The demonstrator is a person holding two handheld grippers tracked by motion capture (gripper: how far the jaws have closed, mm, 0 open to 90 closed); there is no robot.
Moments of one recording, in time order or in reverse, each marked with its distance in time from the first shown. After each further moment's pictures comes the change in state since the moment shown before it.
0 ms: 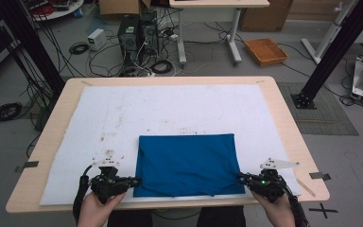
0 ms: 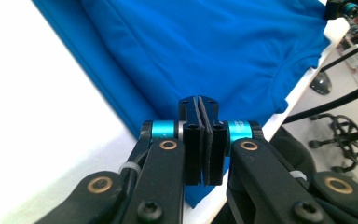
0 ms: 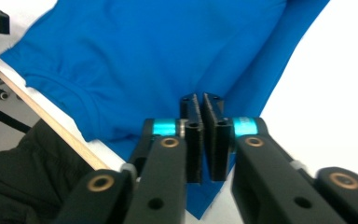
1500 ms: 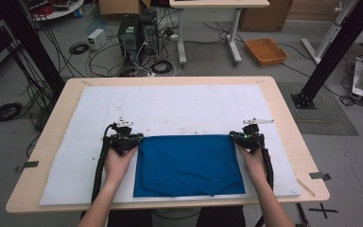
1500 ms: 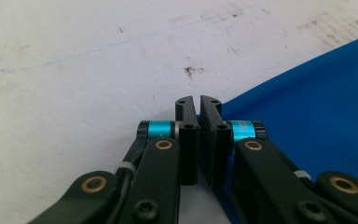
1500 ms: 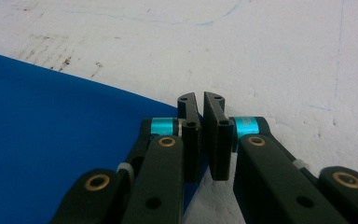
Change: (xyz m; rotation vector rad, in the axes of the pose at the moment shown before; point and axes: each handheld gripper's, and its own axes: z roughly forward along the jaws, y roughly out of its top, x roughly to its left) left arm 0.071 0.091 0.072 -0.101 0.376 0.082; right arm -0.074 0.092 0.092 -0.047 -0.236 0.044
